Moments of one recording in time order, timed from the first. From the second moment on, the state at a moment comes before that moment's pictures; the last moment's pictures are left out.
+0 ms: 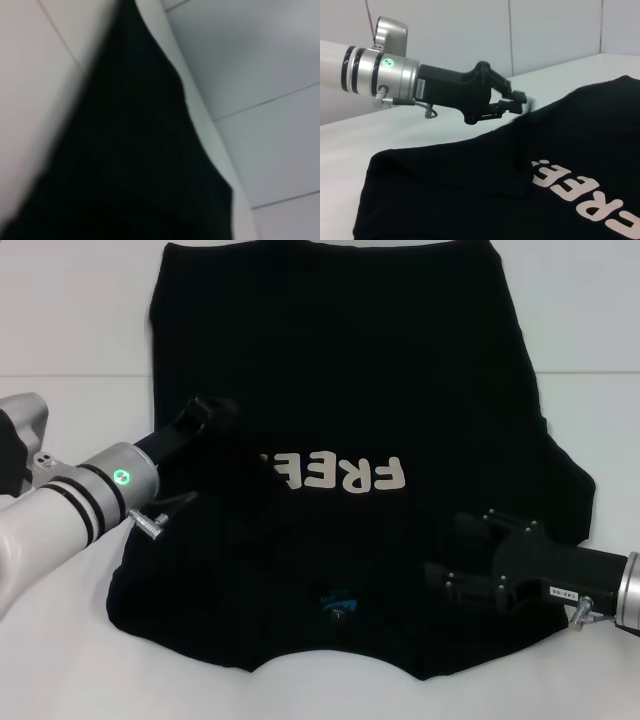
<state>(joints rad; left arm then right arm) -0.73 -2.16 0.54 0.26 1.53 0.77 -2.01 0.55 2.10 -0.58 -0.38 -2.01 -1.31 1.00</state>
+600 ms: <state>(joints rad) -0.58 -2.04 0.68 0.30 1.55 1.12 -2.04 0.54 2.07 -0.52 -0.44 -1.99 -1.30 1.26</state>
